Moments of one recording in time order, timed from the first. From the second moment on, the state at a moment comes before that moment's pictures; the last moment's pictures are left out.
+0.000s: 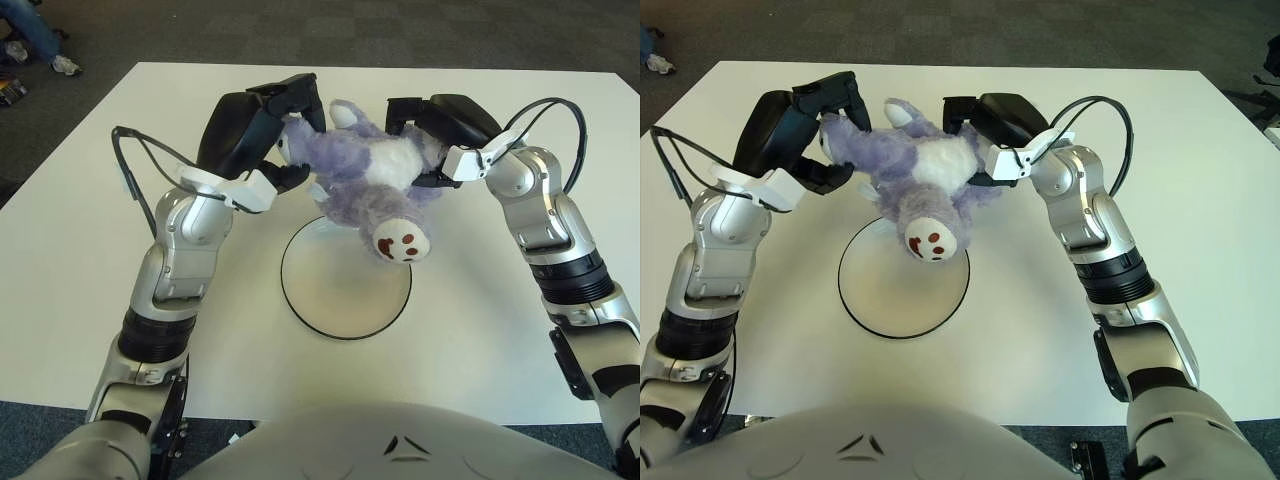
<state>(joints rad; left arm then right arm) -0.30 0.35 -0.10 -0.48 0.54 -0.01 -0.17 -0.57 -0.48 0.24 -0.12 -0.50 -0.01 0.41</state>
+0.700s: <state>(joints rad) -0.22 0.39 -0.05 -0.55 0.56 0.01 -0.20 -0.58 -0.41 0.27 -0.06 -0.47 -0.08 0.45</state>
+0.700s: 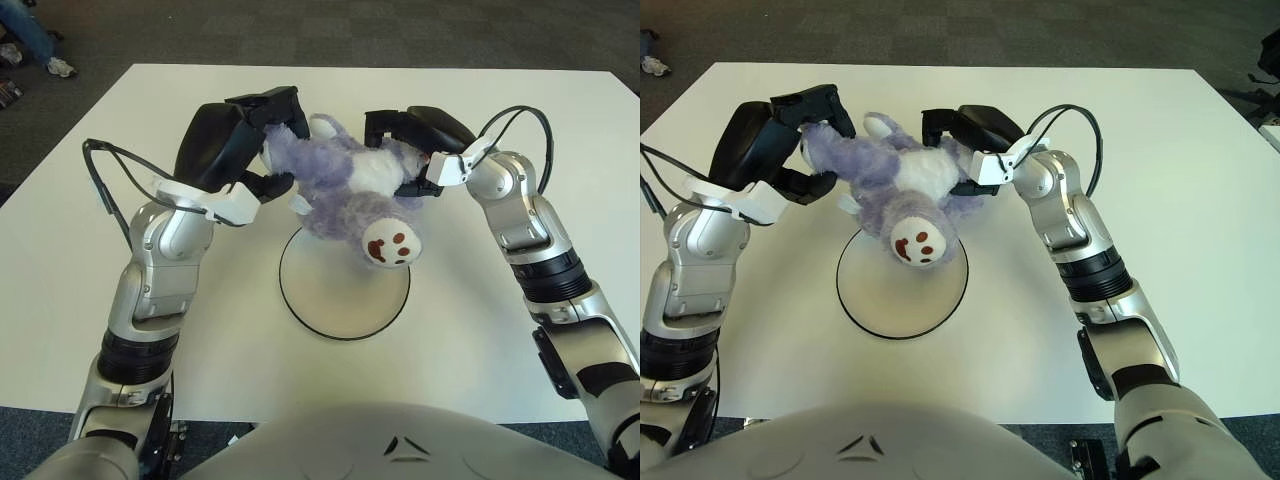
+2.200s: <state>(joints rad) -0.09 0.41 0.03 -0.63 0.56 -0.03 -0.22 -0.54 -0.36 0.30 -0.16 -0.48 -0.07 0.46</state>
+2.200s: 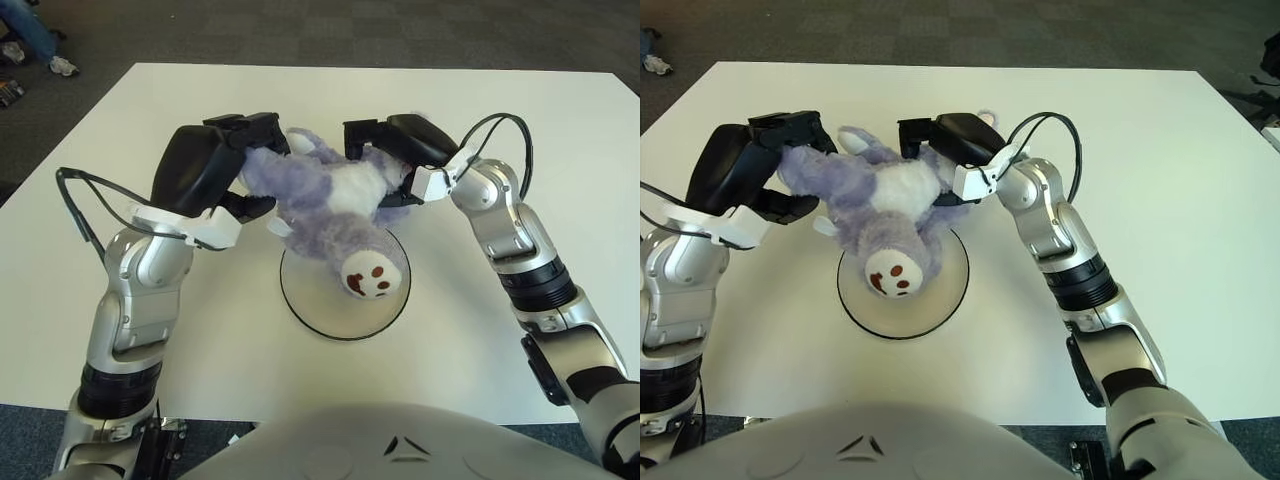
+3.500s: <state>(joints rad) -0.04 0.45 0.09 -0.67 0.38 -0.05 -0.31 -0.45 -0.42 0.28 -0.27 -0.43 -0.19 0.48</state>
